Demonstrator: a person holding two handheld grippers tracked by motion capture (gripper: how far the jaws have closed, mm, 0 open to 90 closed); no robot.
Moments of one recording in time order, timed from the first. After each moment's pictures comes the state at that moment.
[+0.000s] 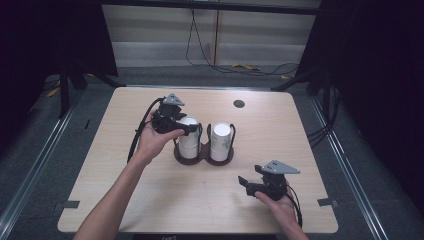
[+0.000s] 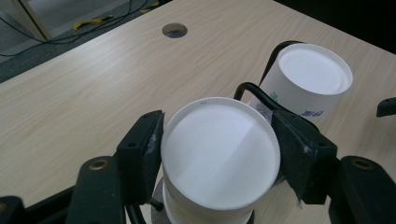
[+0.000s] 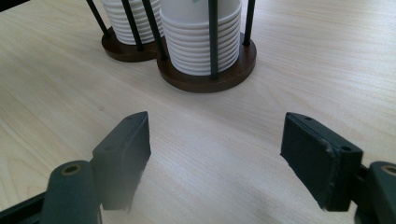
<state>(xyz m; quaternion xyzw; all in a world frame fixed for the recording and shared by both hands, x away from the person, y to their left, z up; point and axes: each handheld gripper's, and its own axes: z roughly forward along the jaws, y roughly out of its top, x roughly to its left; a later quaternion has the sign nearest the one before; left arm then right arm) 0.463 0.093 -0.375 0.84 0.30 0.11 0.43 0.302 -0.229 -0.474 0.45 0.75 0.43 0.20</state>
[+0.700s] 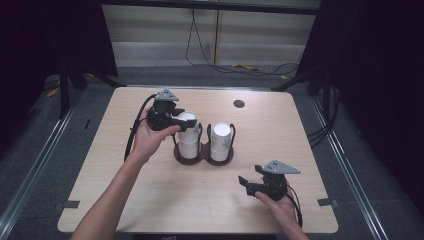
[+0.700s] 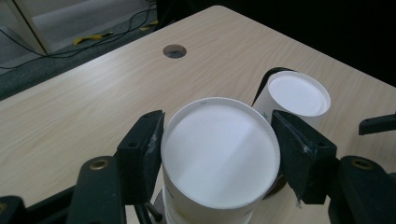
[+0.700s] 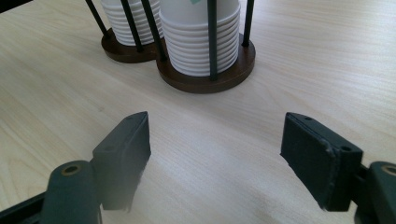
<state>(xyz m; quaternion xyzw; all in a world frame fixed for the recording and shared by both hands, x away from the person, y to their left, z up) 0.461 0.104 -0.361 0.82 0.31 0.11 0.47 0.302 -0.230 -0.473 0.45 0.75 0.43 0.20</state>
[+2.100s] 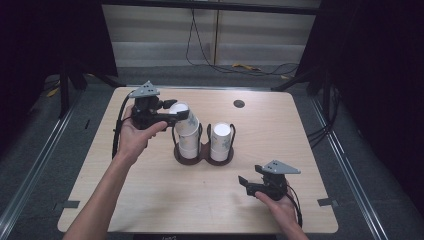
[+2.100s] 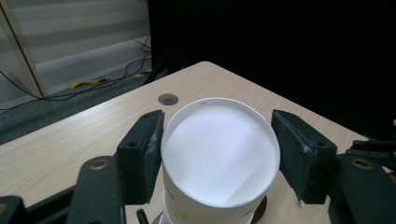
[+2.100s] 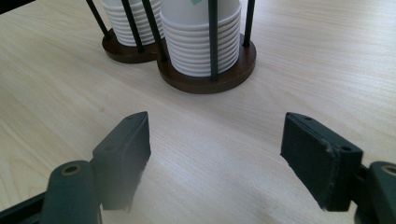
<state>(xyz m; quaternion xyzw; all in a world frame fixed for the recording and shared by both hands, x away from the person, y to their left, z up) 0.438 0.136 -0.334 0.77 0.29 0.11 0.56 0.302 -0.230 -0.473 0.45 0.75 0.43 0.20</state>
